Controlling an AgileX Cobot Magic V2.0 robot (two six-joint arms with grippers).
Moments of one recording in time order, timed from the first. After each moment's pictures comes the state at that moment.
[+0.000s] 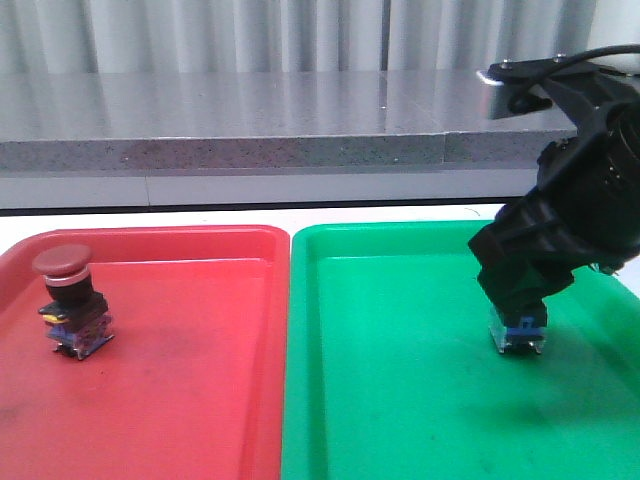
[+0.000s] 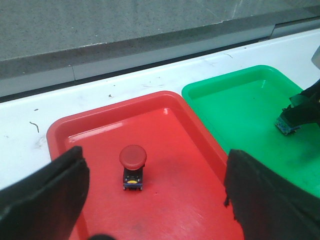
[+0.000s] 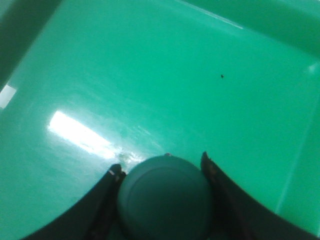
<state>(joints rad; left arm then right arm) -0.35 0.46 -0.65 -0.12 0.68 0.04 0.38 1.50 -0.68 0.25 0.13 -0.26</state>
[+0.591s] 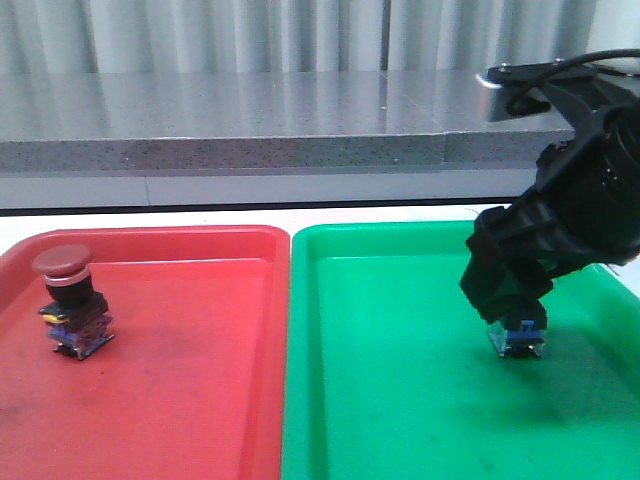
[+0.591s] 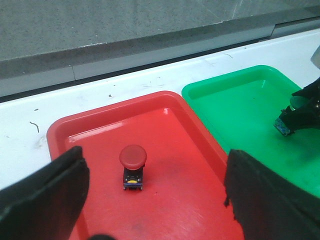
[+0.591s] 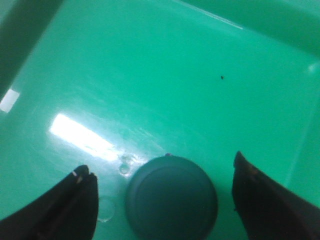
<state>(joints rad) -0.35 0.46 -0.65 -0.12 0.68 0.04 0.38 1.48 -0.68 0.26 0.14 -0.26</state>
